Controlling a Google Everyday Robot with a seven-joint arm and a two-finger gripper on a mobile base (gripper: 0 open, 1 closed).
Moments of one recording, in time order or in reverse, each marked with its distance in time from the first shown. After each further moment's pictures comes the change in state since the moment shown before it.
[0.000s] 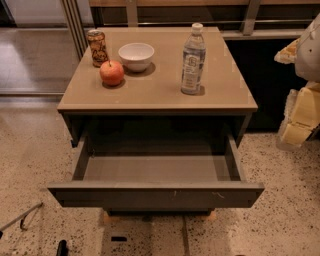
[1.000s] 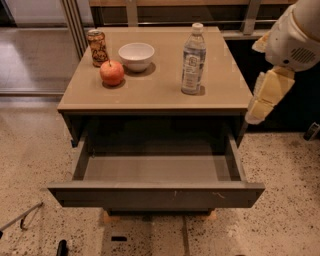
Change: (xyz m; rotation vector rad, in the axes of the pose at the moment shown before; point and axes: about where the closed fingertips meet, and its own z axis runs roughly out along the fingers) arm -0.027 -0.060 0.034 0.037 -0.096 0.015
